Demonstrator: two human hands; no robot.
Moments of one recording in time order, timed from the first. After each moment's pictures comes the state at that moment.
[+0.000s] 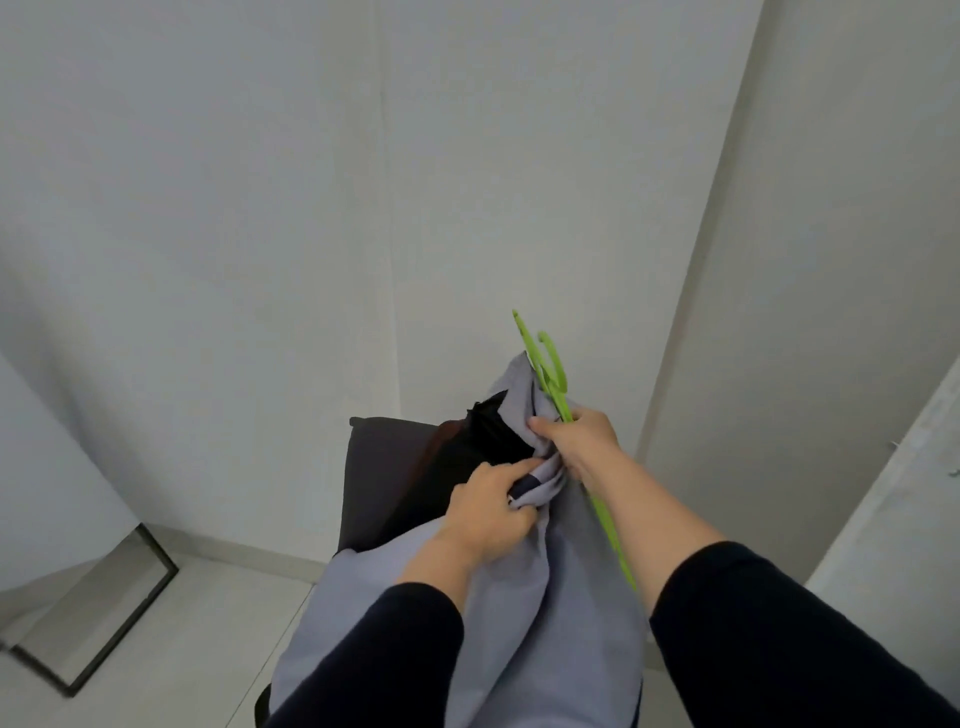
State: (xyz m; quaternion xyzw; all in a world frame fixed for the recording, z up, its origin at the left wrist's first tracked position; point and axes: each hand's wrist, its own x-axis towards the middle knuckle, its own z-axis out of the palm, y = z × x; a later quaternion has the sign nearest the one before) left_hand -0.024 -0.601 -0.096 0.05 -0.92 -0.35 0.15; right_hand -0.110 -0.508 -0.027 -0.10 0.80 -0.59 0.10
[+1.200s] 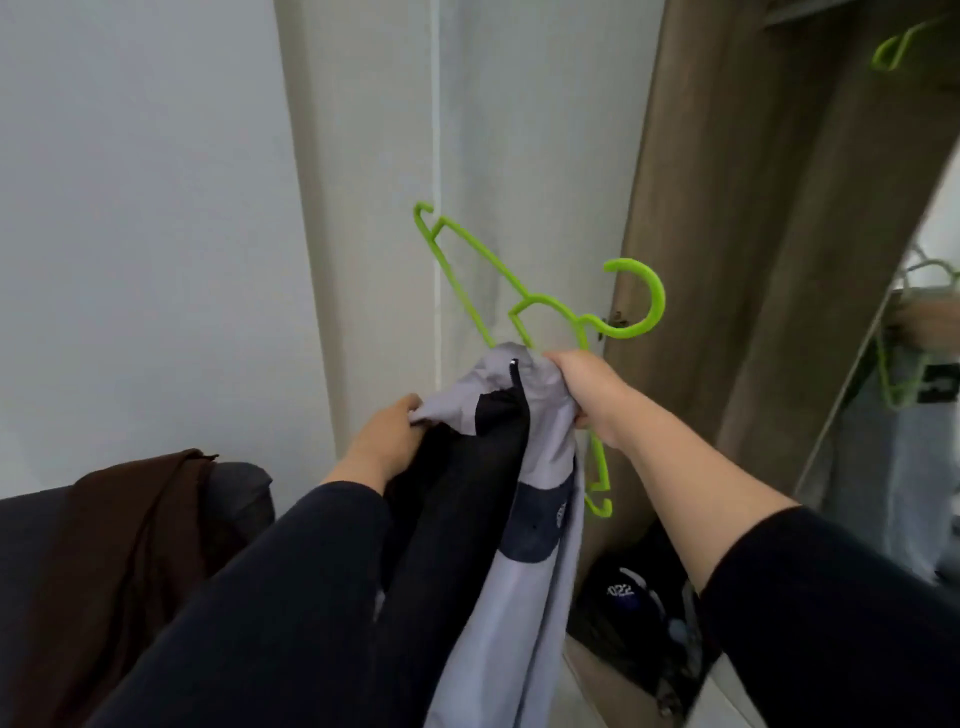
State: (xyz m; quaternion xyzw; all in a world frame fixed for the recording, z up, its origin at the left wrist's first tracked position) left_hand -0.050 -0.346 -0.008 -0.08 -0.93 -0.34 0.08; right_hand 0.028 -0.144 0.091 0.10 0.79 -0.60 -0.03
